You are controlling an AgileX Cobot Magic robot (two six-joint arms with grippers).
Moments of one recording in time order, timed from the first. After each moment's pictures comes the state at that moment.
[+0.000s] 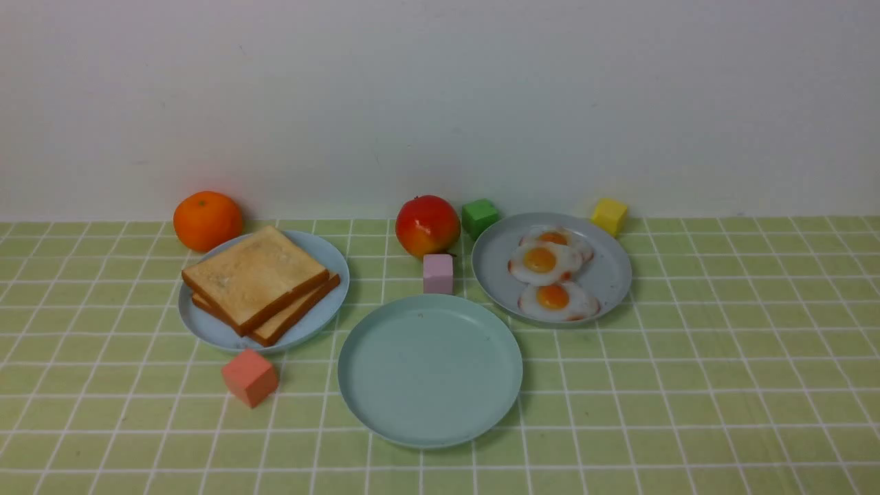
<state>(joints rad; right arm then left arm) 0.07 -0.01 0.02 0.19 0.39 -0.11 0.01 -0.01 0.03 -0.06 0.39 -0.22</state>
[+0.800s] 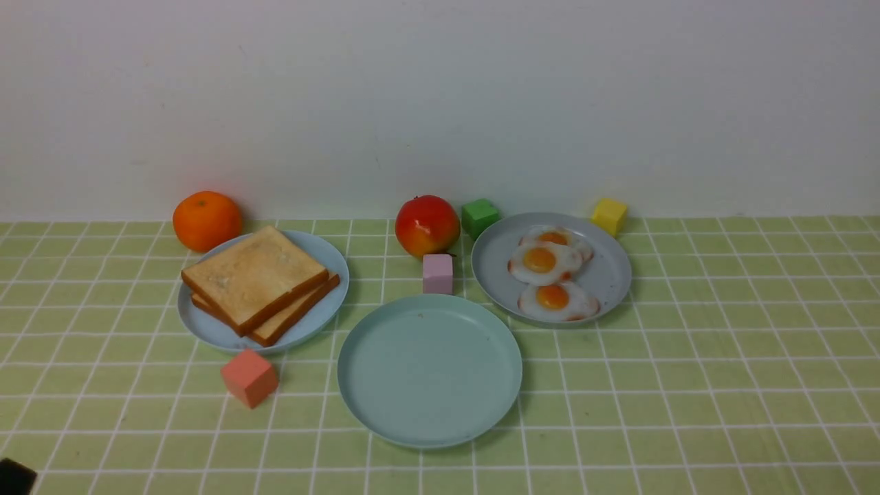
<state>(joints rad) 0.07 -0.01 0.02 0.19 0.39 -0.11 0.01 -0.01 0.03 -0.55 0.11 -0.47</state>
